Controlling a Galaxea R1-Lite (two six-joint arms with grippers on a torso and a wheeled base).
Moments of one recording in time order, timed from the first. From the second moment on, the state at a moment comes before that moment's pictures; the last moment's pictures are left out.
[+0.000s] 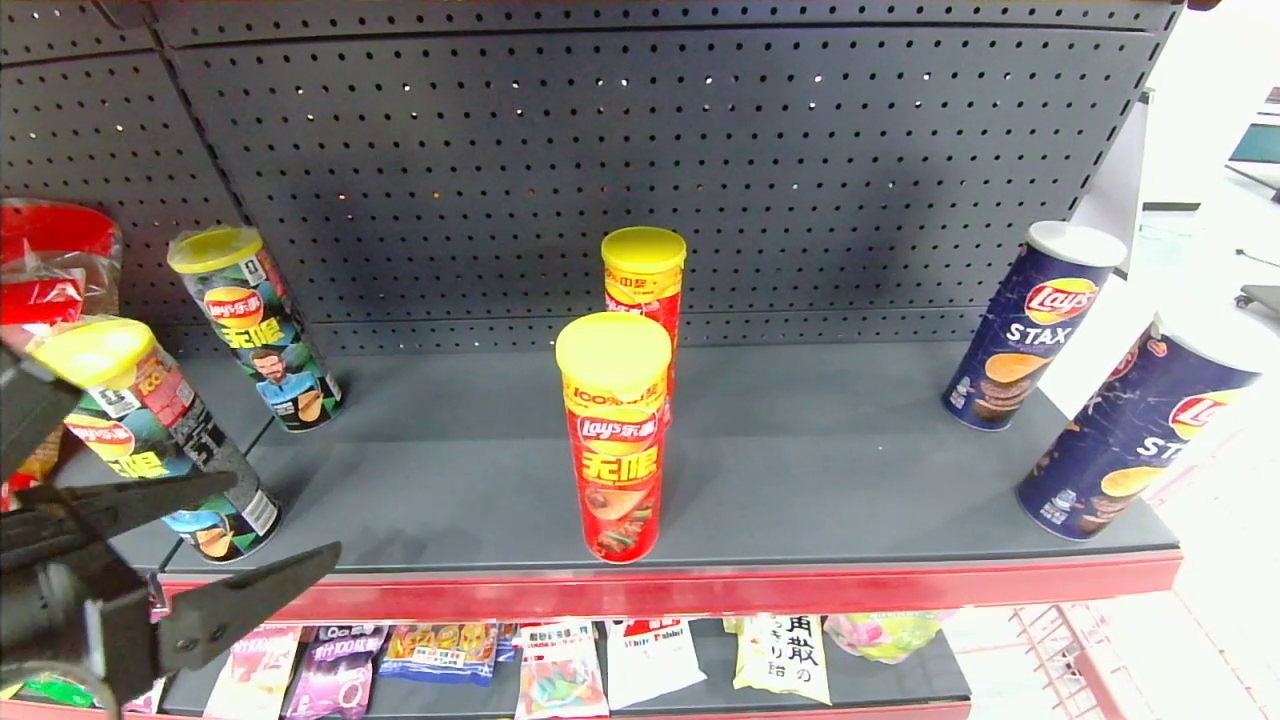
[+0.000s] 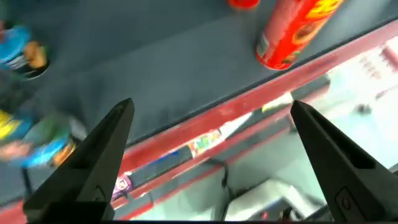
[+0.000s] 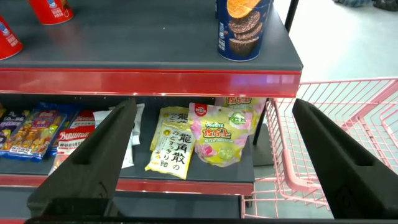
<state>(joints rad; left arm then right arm) -0.29 1.02 -0.61 0.02 -0.18 0.08 0.00 0.00 0.00 0.00 0.06 0.00</state>
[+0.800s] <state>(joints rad) -0.38 1.65 -0.87 -0.07 -0.22 0.17 0.00 0.00 0.00 0.00 0.06 0.00</state>
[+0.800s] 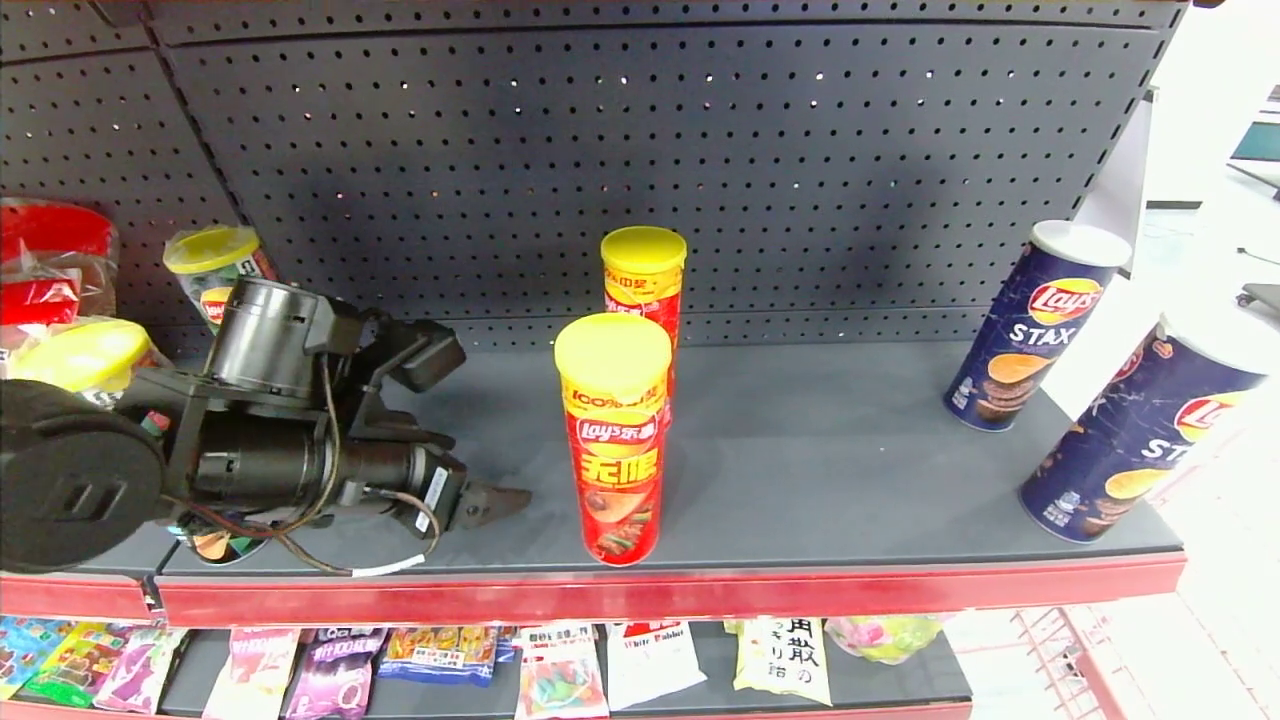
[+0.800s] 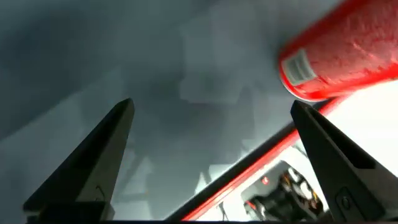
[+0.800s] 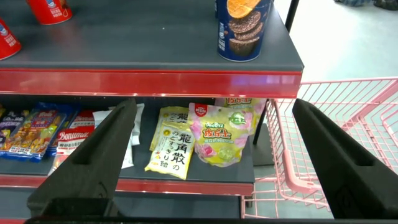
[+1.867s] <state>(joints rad) -0.45 1.82 -0.99 -0.06 -0.21 0.27 0.00 0.00 0.00 0.00 0.06 0.00</state>
